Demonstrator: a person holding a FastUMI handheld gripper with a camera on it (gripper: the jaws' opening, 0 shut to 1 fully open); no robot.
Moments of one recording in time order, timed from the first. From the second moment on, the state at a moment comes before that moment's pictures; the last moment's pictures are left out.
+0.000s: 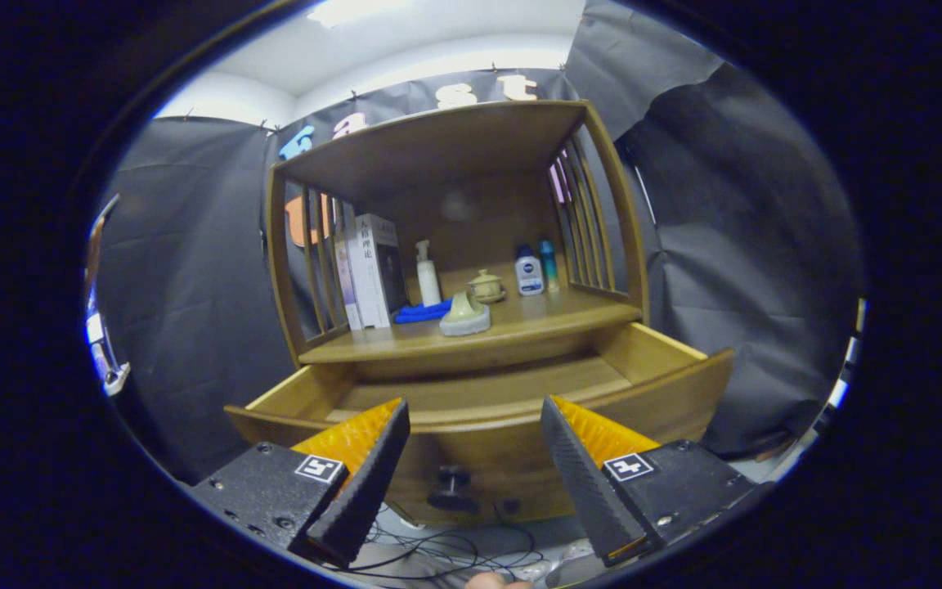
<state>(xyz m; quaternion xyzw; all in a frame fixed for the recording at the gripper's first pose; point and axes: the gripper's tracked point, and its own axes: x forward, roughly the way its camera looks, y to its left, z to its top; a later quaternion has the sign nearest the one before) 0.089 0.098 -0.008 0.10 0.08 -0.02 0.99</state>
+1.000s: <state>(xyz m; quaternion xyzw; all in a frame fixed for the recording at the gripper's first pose) 0.116 0.121 -0.067 -0.01 0.10 -0.03 0.99</state>
